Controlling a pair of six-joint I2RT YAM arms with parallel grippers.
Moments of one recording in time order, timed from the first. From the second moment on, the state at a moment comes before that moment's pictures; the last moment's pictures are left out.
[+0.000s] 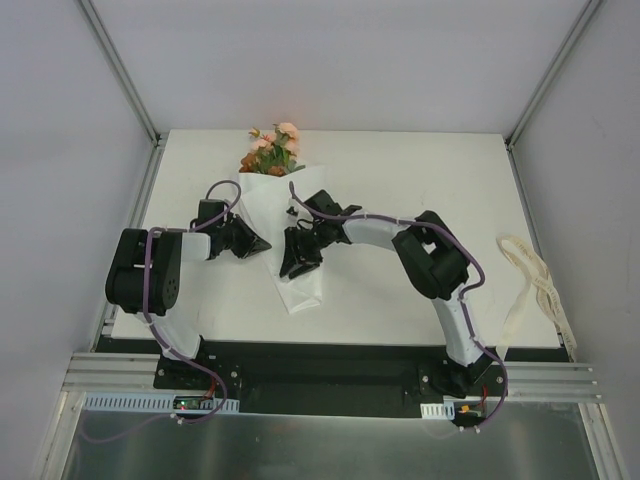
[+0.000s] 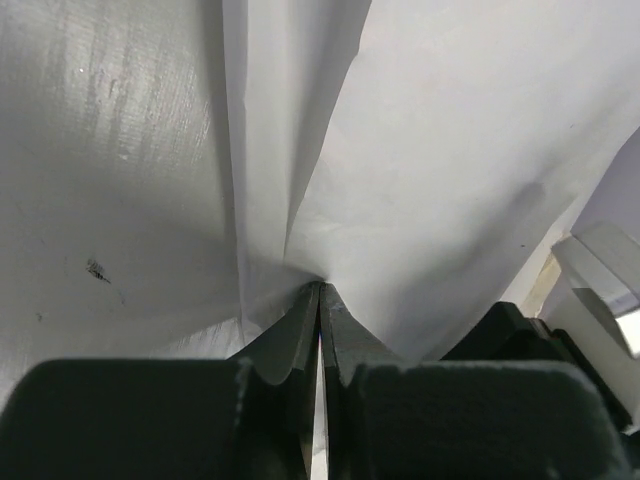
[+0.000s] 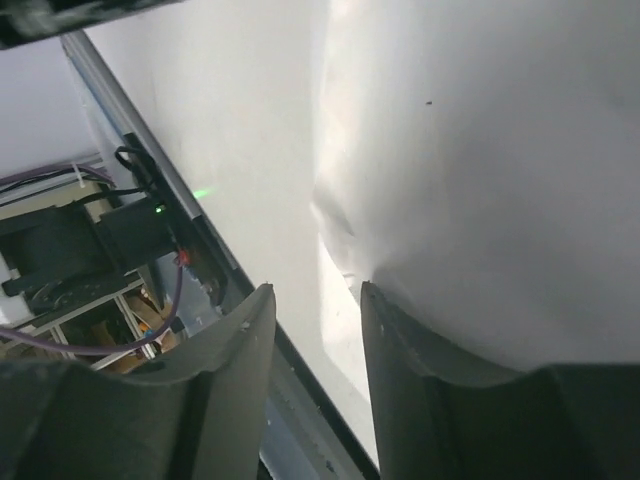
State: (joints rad) left arm -0.07 1.72 0.71 0.13 0.53 -0.87; right arm 0.78 2.20 1.50 -0.32 -0.73 0.61
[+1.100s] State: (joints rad) left arm -0.08 1.60 0.61 0.22 0.66 -0.91; right arm 0.78 2.27 1.49 -0.23 -0.82 0.60
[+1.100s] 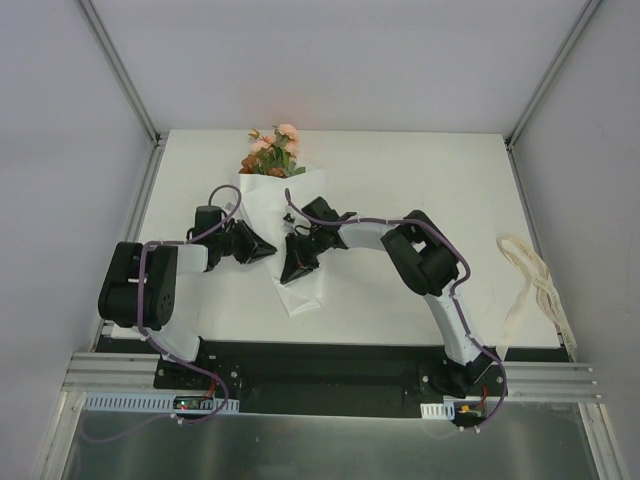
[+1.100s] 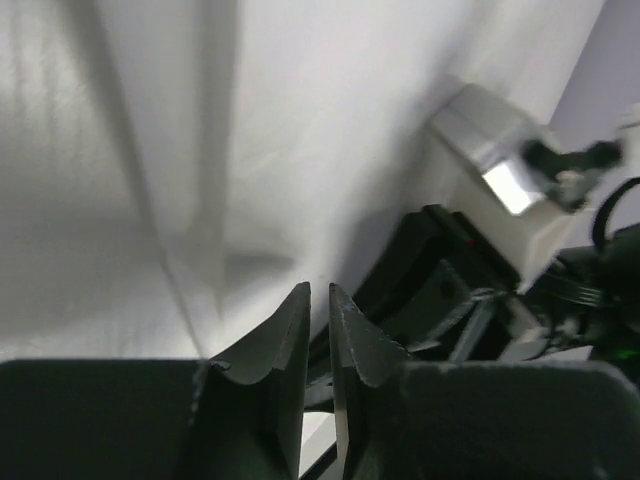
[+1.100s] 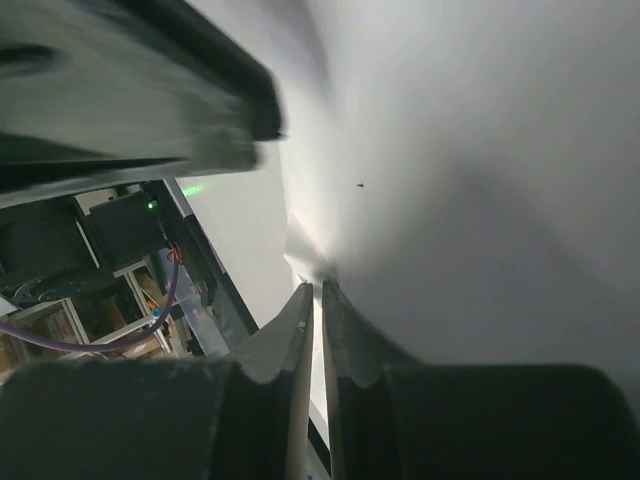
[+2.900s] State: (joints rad) left arm -0.32 1.60 0.48 0.24 0.57 -0.89; right arm 0.51 2.12 1.24 -0.04 -0.80 0.65
